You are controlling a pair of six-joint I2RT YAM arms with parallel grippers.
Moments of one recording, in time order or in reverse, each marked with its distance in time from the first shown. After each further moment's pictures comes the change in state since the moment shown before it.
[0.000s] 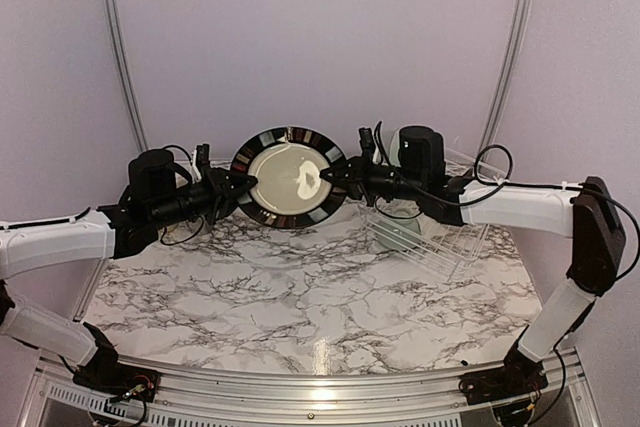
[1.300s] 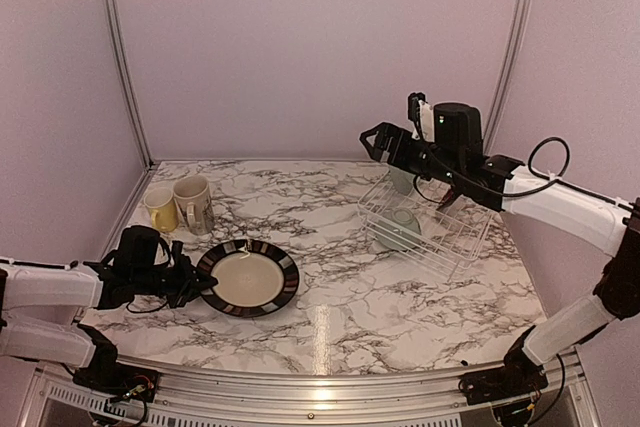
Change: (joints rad) left arm 0.179 -0.190 -0.488 -0.234 0.143 0.010; right arm -0.057 -0.192 0.058 -0.336 0.509 -0.477
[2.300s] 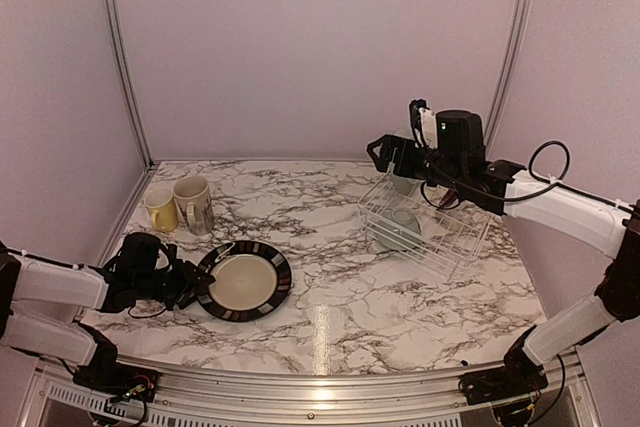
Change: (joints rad) left arm 0.031 0.145 -0.047 0.142 -0.095 0.063; right arm -0.034 -0.030 -0.053 -0.005 0.024 -0.125
